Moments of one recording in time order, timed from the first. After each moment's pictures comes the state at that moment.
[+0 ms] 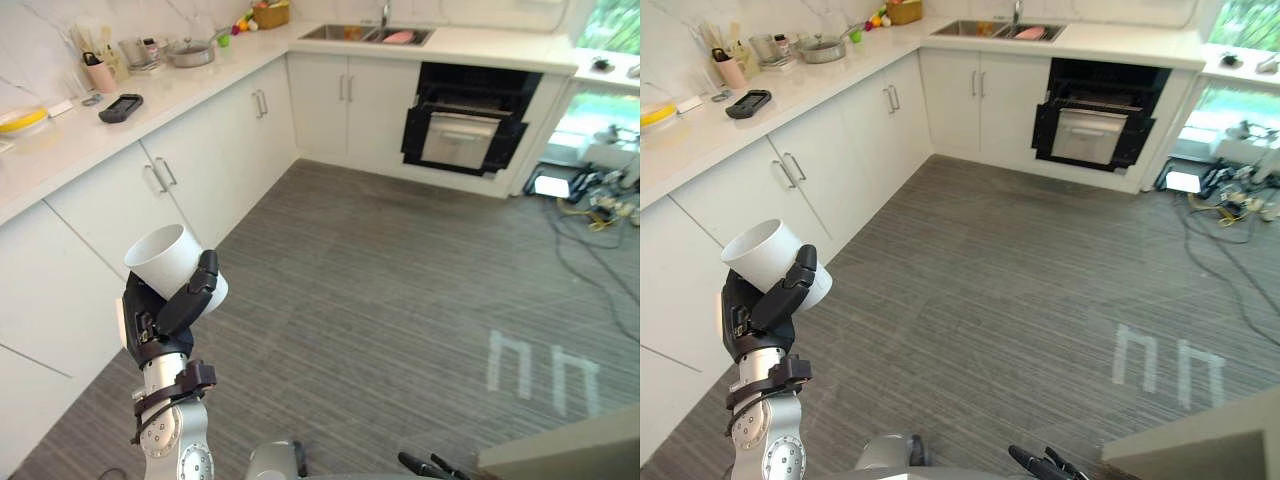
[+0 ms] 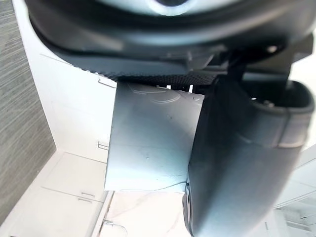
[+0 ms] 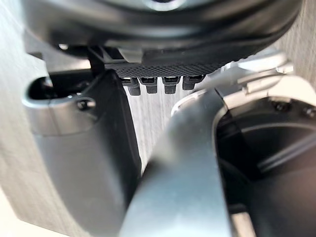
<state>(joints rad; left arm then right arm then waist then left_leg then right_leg) 0.31 0.00 0.15 -0.23 -0.45 -0.32 0.08 0.24 -0.17 -0.28 1.08 0.26 0.02 0.39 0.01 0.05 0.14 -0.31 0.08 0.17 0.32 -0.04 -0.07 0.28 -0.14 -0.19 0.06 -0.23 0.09</state>
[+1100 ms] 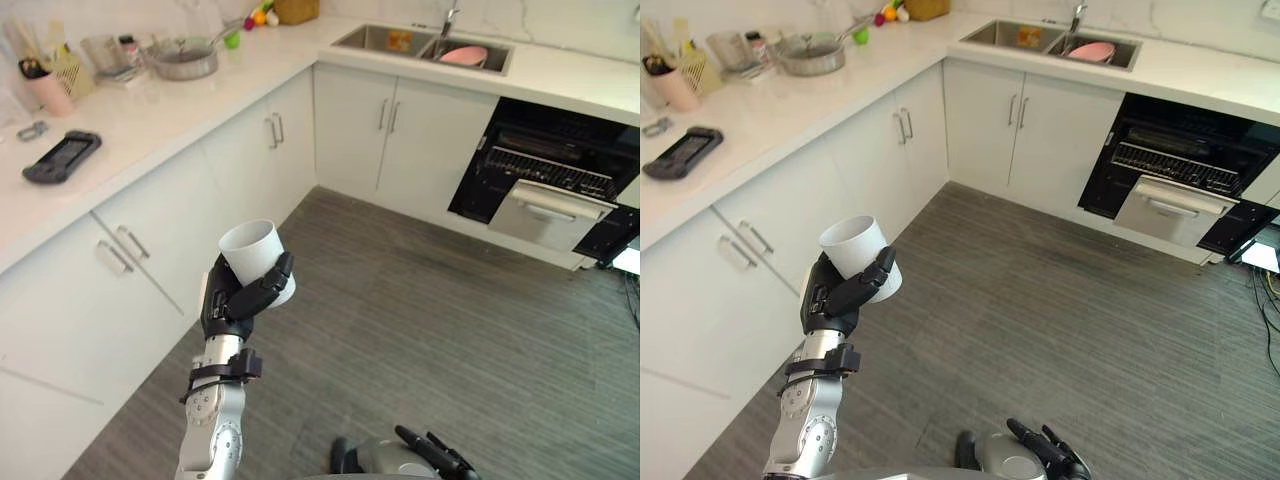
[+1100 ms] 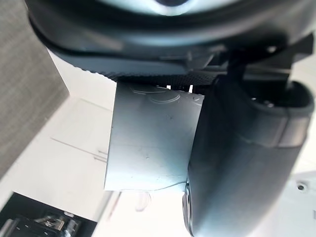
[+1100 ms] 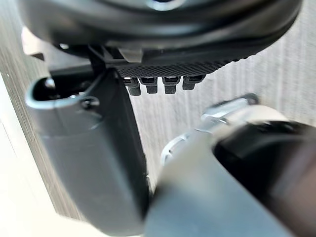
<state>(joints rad) 0.21 0.05 -0.09 -0.11 -0.47 -0.30 -0.04 0.20 -0.10 -0.38 0.96 0.26 0.13 0.27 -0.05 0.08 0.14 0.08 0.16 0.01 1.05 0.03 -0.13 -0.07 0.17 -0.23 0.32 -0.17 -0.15</state>
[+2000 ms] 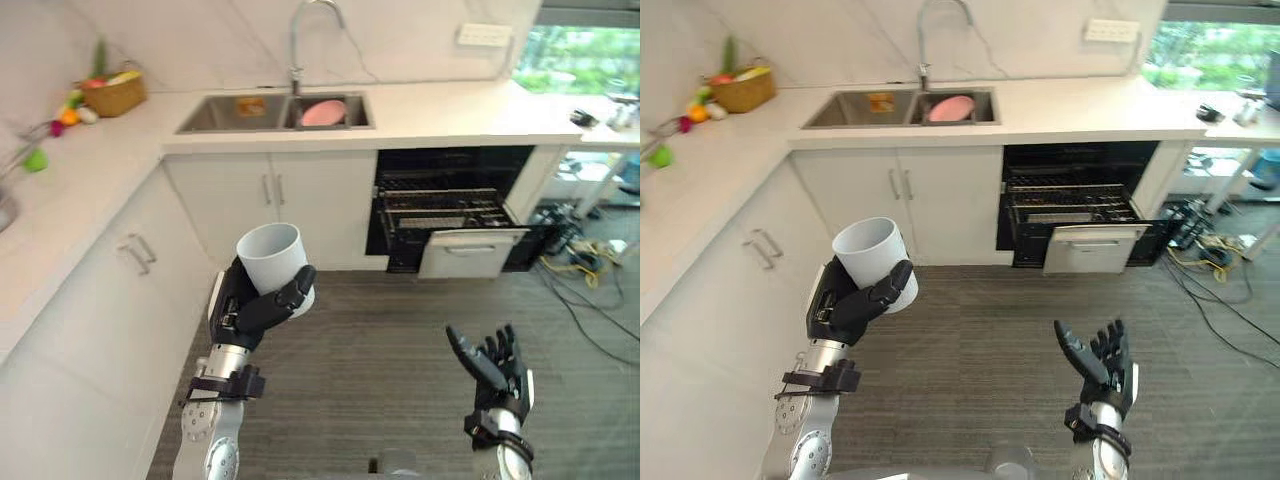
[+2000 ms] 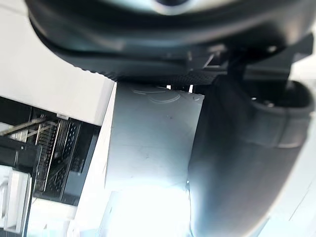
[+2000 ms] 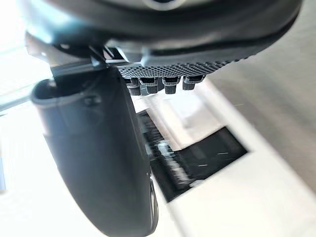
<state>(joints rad) 0.24 0.12 -0.14 -0.15 -0.50 -0.34 -0.17 0.29 0.05 -0.30 0.24 0.51 -0.38 0.10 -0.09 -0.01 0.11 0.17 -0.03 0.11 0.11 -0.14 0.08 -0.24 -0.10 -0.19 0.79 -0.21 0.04</state>
